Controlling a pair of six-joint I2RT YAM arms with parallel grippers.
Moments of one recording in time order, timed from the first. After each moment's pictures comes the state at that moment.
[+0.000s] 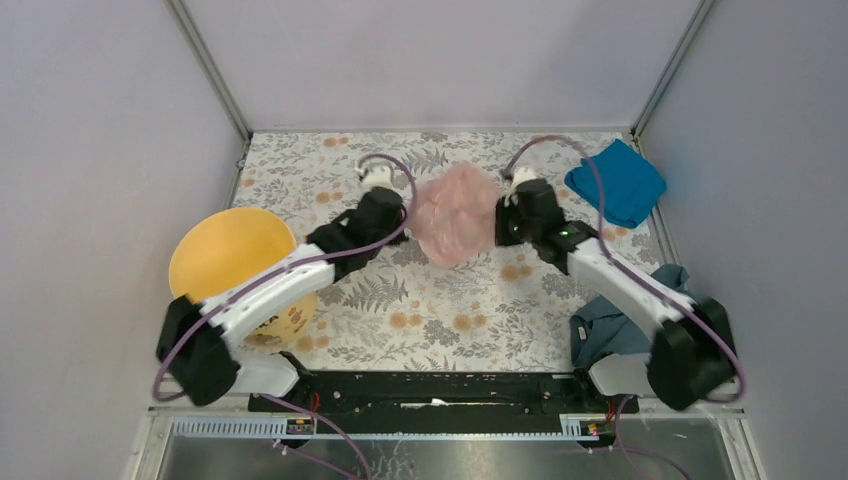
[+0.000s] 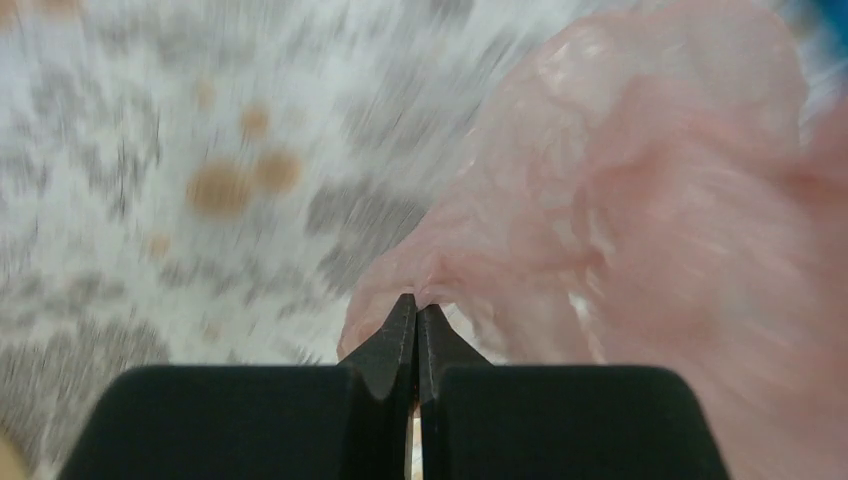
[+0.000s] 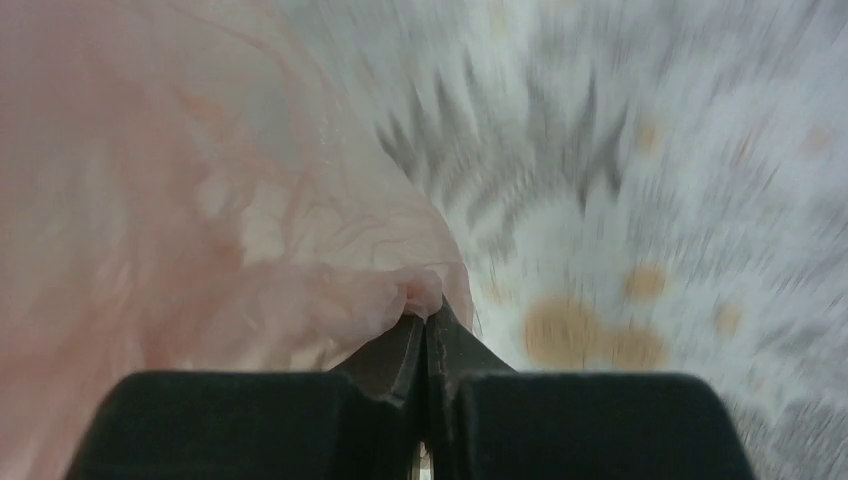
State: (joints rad) left arm -0.74 1.25 1.09 -0.32 -0.40 -0.58; right arm 0.49 1.23 0.97 -0.25 -0.05 0.31
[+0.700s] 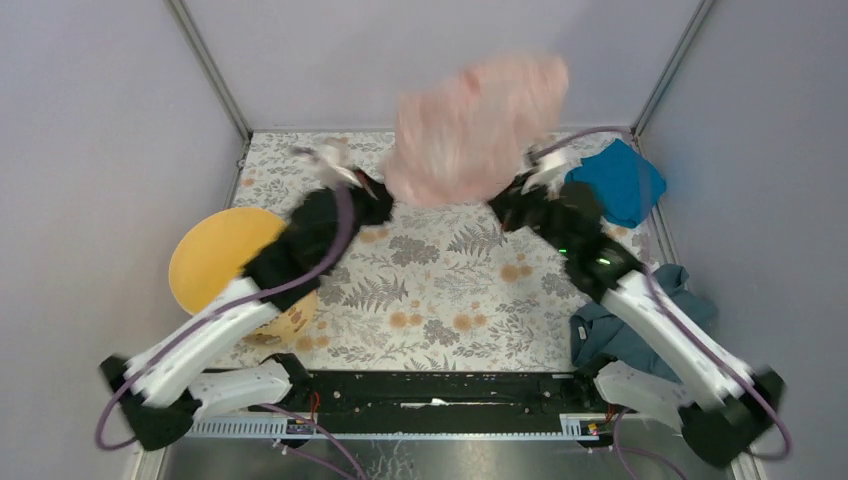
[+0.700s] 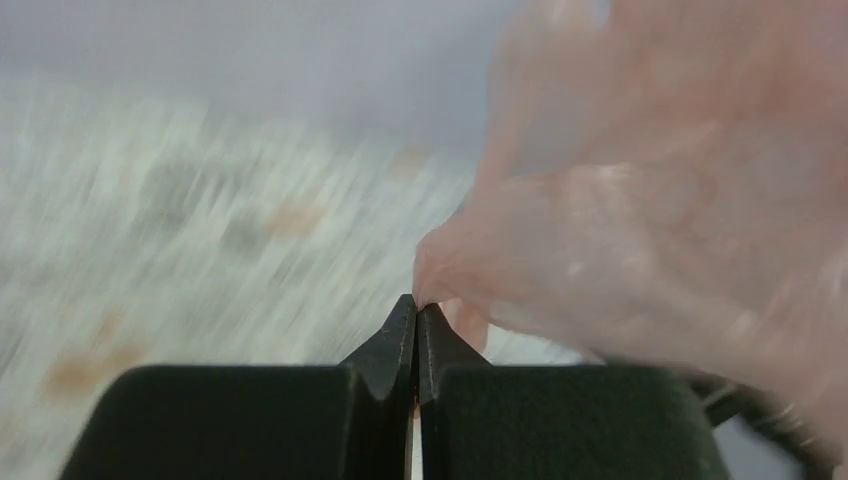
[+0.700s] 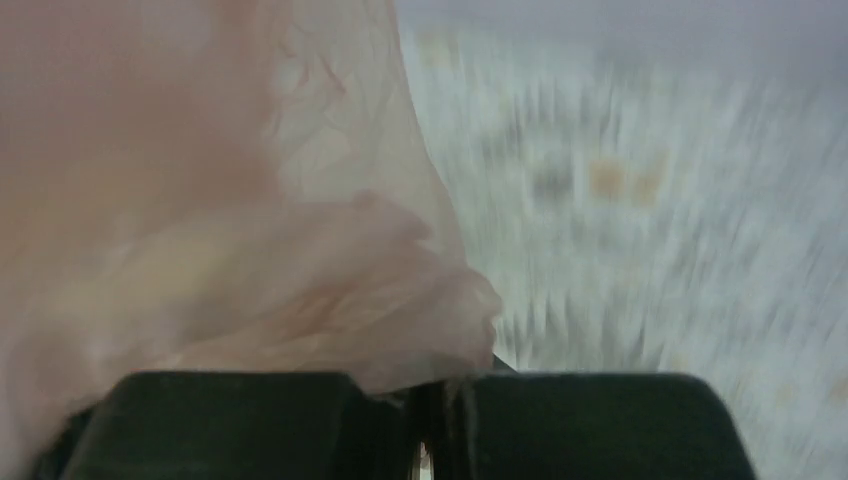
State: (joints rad) left arm -0.84 0.96 1.27 -0.18 -0.42 -0.58; right arm 0.57 0.94 1.08 -0.10 -0.08 0.25
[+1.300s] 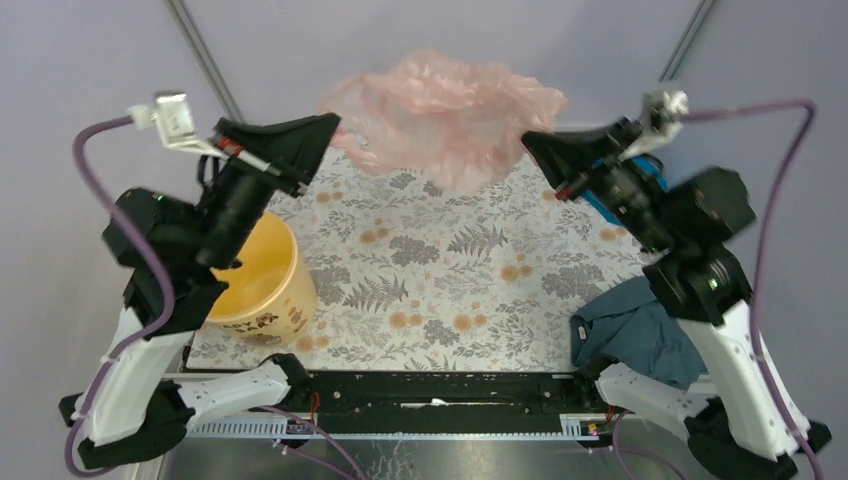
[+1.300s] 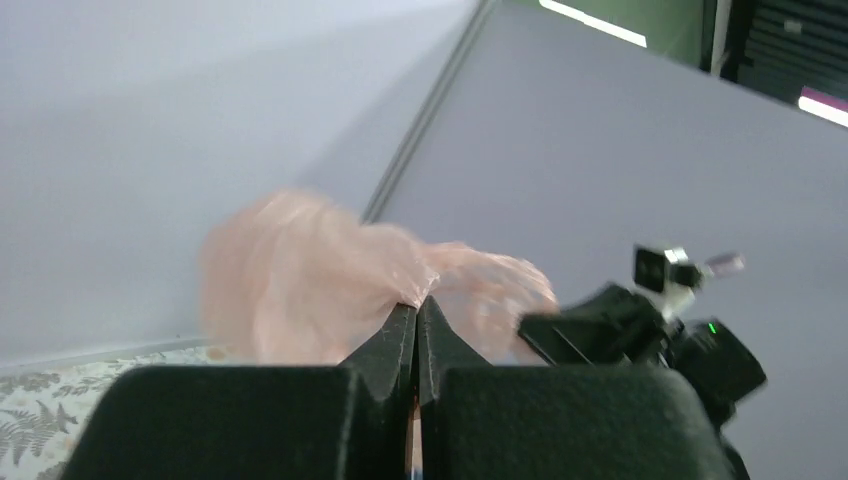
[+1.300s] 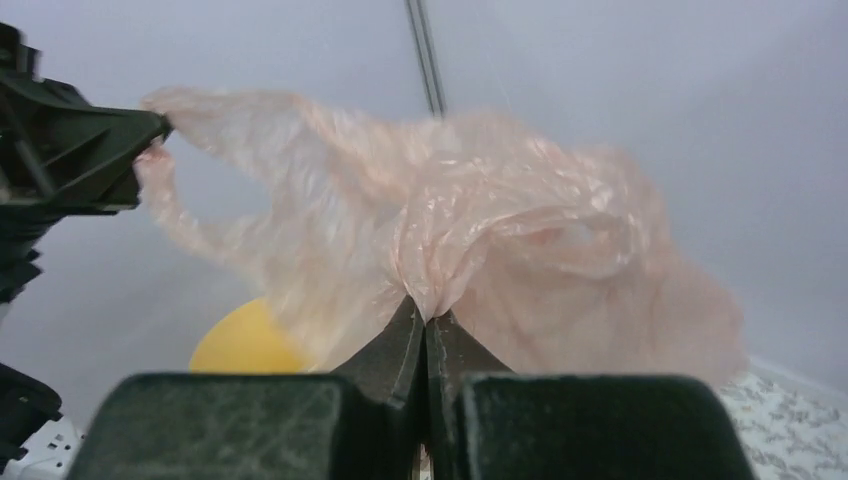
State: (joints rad) left arm -0.83 1.02 1.67 -0.26 -0.14 -0.50; right arm 0.58 1.05 1.57 -0.29 -0.20 0.31
